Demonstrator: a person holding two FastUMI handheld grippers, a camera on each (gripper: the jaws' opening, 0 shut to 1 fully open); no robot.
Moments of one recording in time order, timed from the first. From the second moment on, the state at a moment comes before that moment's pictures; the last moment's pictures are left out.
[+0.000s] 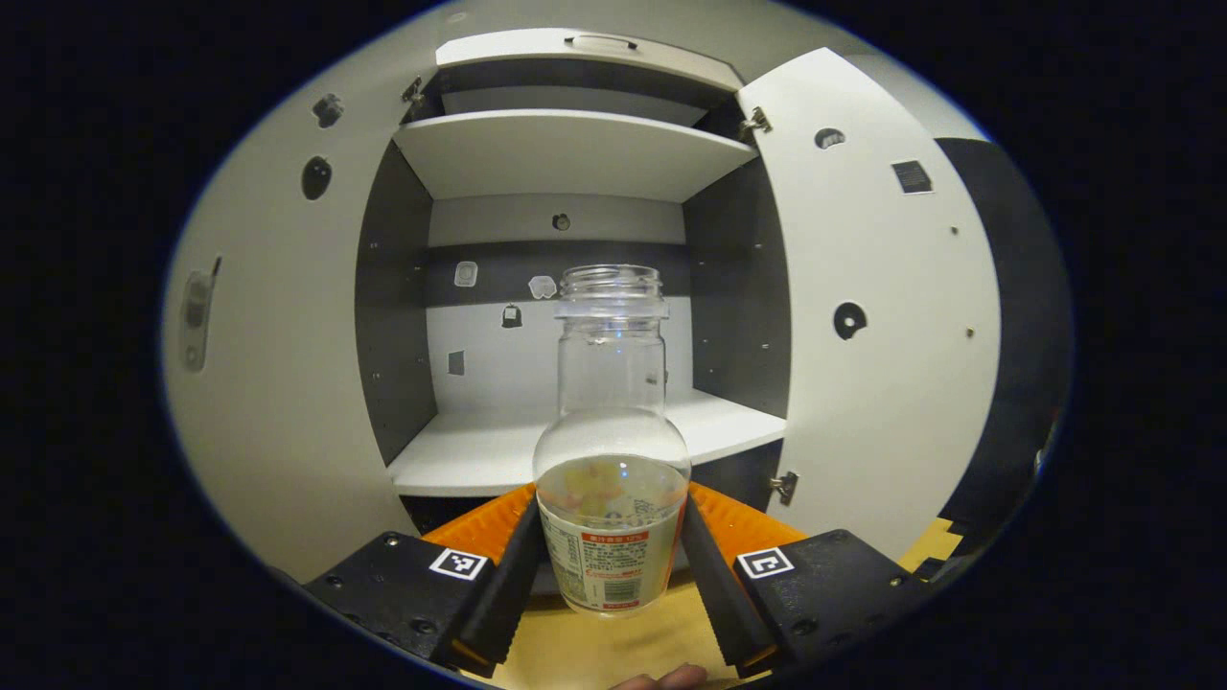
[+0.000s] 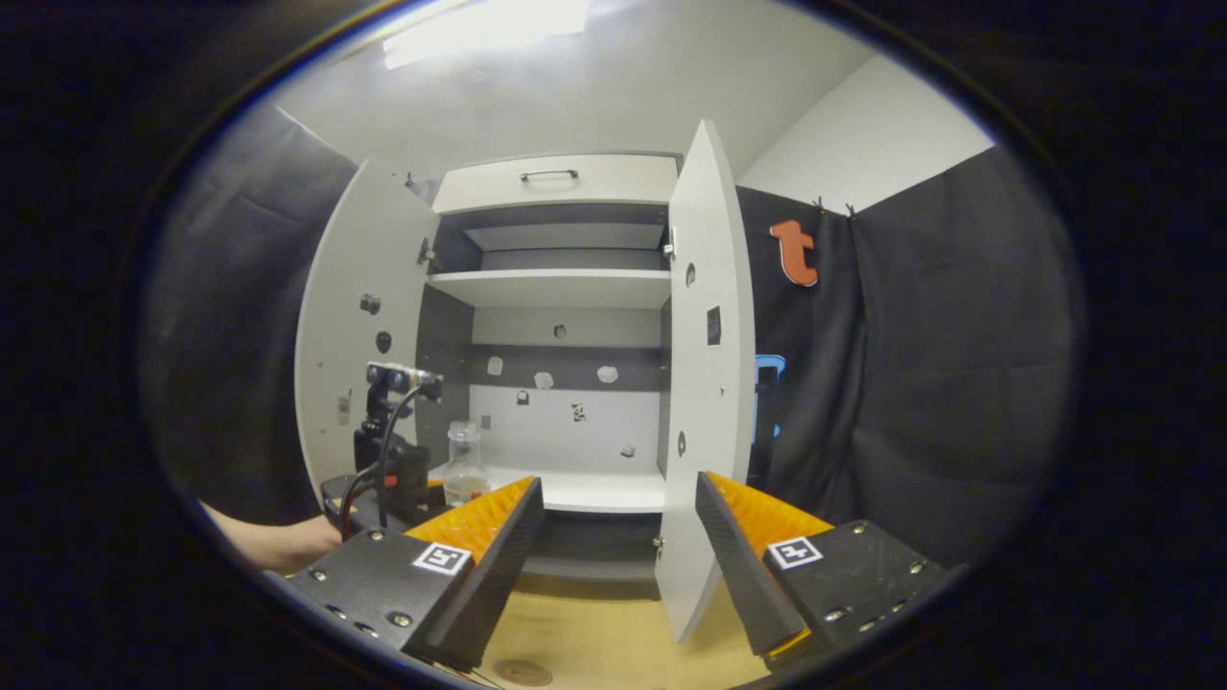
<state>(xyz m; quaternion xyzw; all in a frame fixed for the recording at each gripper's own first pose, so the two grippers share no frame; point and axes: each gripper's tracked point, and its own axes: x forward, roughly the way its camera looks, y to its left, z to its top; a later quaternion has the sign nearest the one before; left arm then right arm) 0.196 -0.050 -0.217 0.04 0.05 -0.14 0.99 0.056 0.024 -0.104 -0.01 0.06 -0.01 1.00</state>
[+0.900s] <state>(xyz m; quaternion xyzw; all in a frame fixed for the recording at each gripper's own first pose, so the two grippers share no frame) 0.050 -0.095 -0.445 -0.01 0.14 -0.20 0.97 0.005 0.016 -0.177 0.06 0.10 0.00 0.99</state>
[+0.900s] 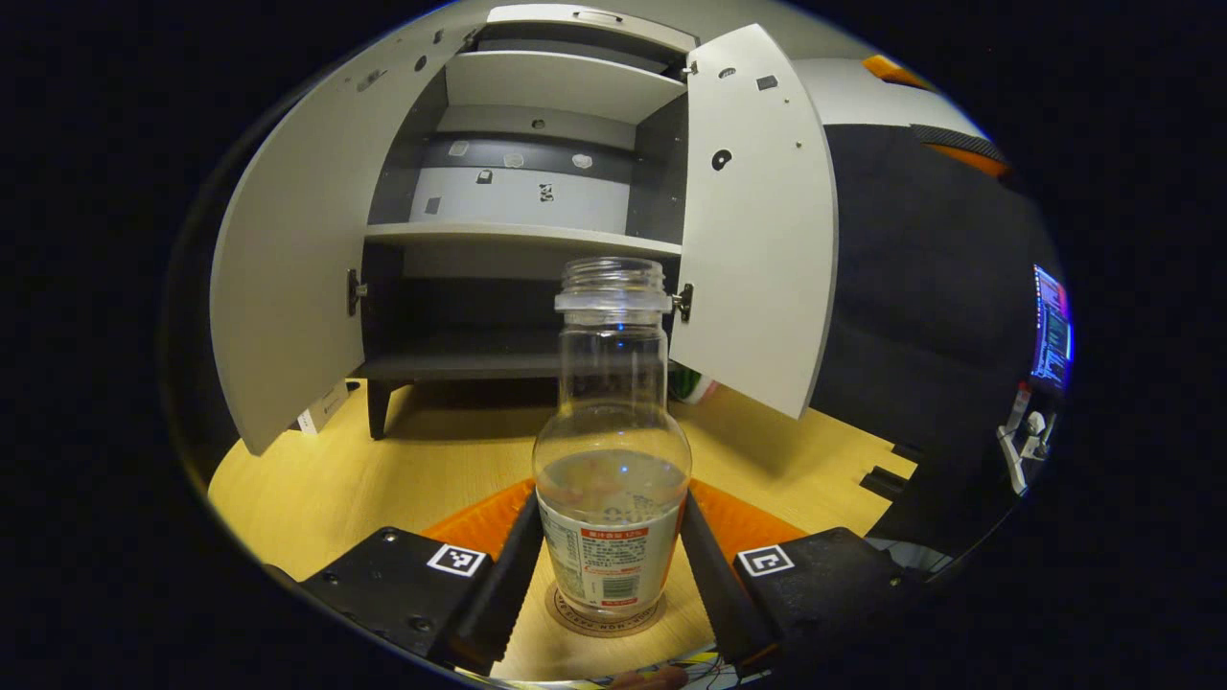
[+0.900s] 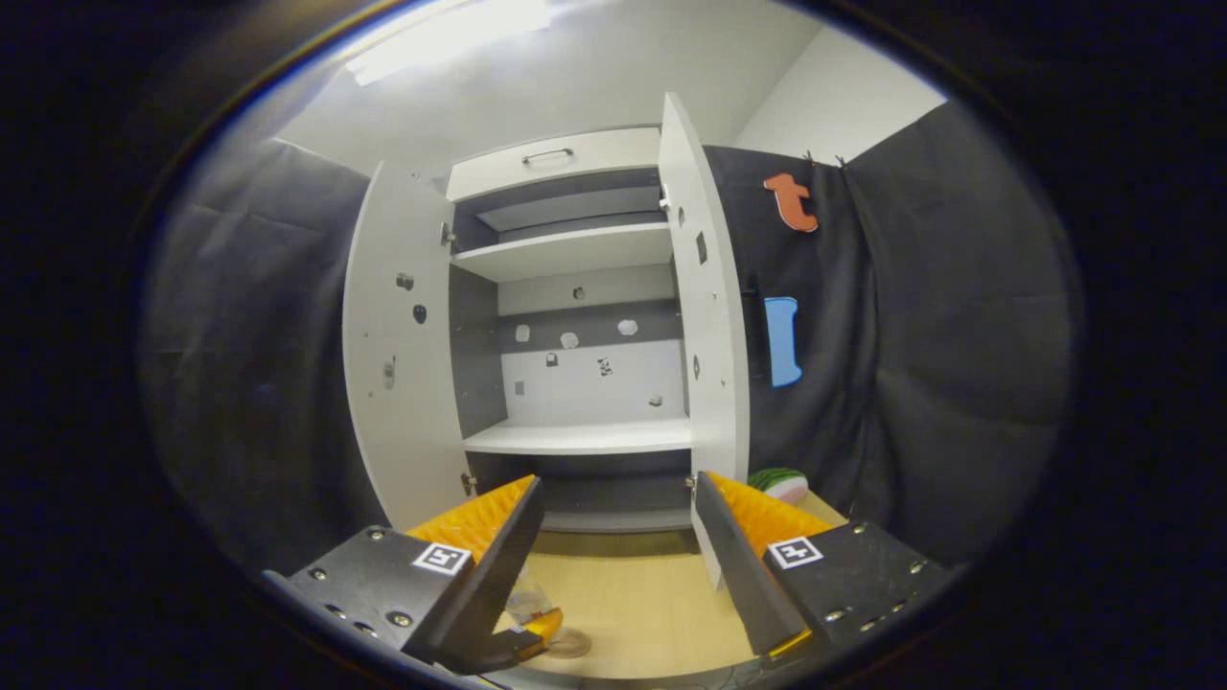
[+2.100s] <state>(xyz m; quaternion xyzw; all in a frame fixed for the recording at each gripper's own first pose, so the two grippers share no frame) 0.028 -0.106 -0.441 0.08 0.16 -0.27 0.95 -0.014 -0.115 -0.192 0.05 0.12 -0.11 0.99</state>
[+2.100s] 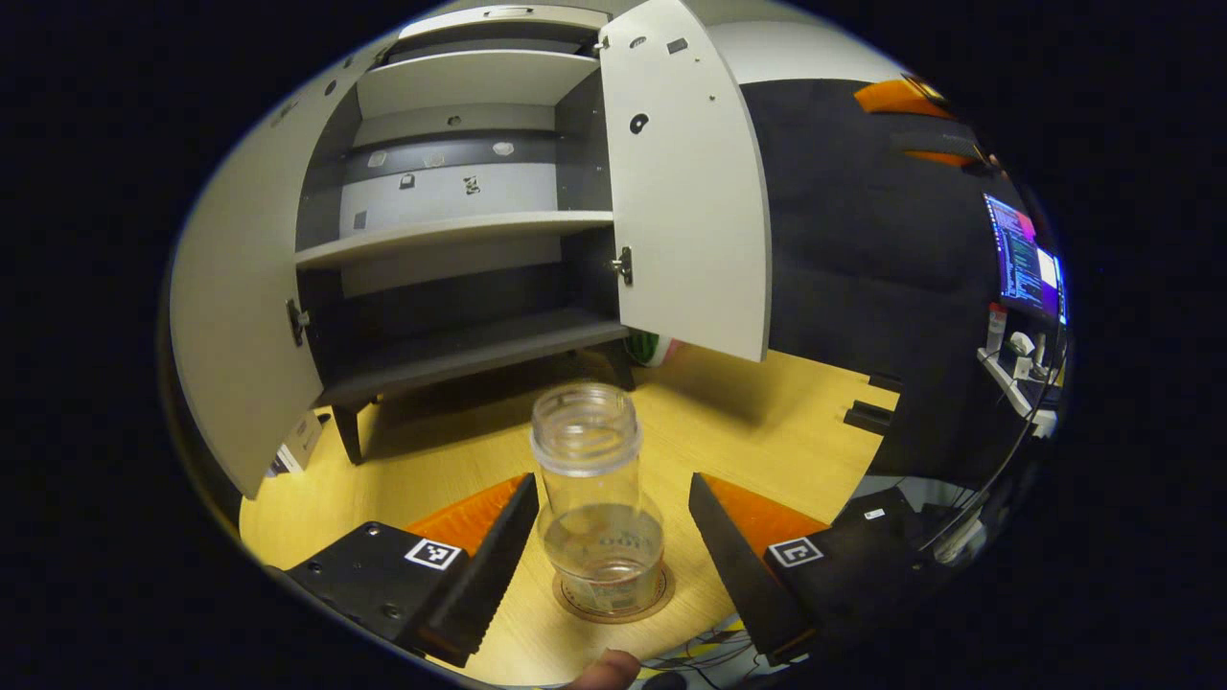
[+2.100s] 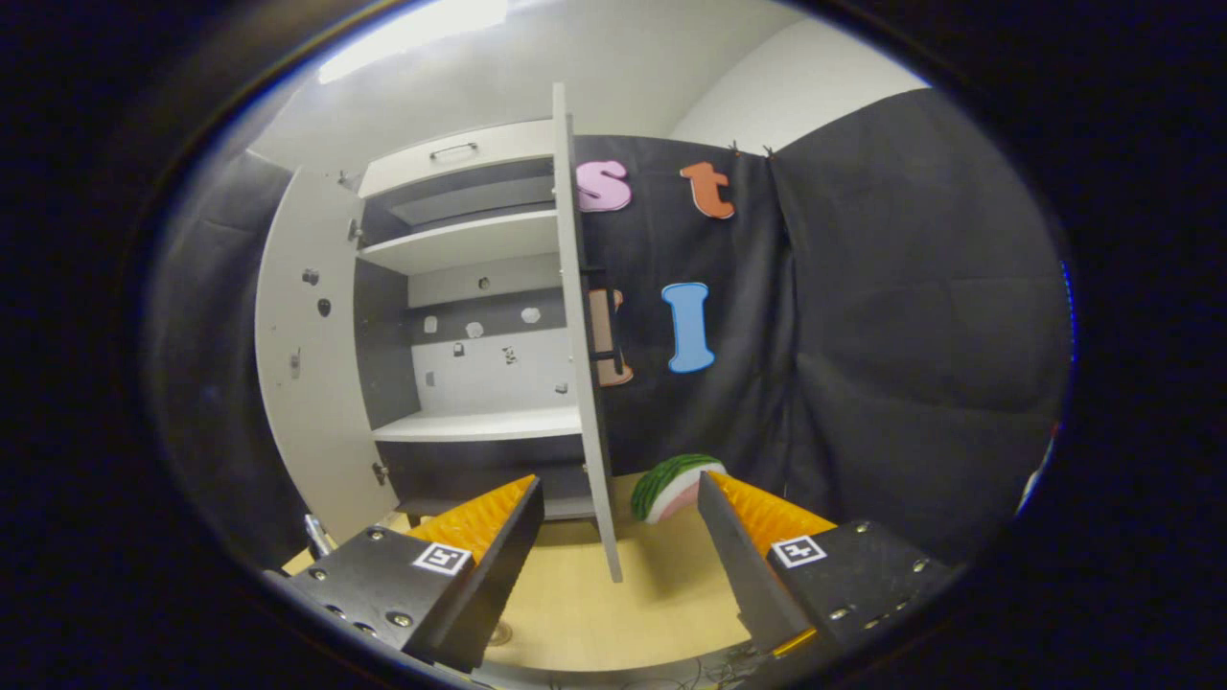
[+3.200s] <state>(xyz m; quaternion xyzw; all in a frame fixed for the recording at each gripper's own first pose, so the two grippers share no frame) 0.020 0.009 -0.127 0.03 0.03 -0.22 0.97 0.148 -0.253 -0.122 0.03 0.10 -0.16 0.98</state>
